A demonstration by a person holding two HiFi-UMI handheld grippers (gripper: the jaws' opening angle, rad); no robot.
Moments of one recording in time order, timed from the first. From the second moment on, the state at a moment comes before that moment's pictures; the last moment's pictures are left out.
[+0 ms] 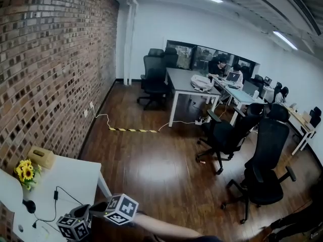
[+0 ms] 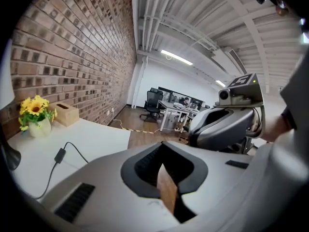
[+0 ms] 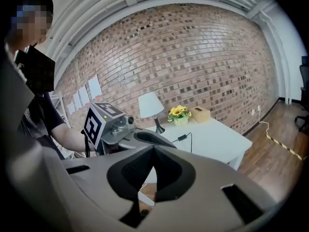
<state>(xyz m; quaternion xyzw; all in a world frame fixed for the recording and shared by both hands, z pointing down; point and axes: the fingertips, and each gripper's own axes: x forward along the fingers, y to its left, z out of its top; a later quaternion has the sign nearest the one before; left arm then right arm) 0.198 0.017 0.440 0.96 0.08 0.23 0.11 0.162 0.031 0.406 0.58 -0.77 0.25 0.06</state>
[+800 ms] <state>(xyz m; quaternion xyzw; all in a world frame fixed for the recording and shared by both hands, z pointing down) 0.337 0.129 0.411 0.97 0.13 0.21 0.08 0.291 0.148 0.409 0.63 -0.73 0.26 -0.01</state>
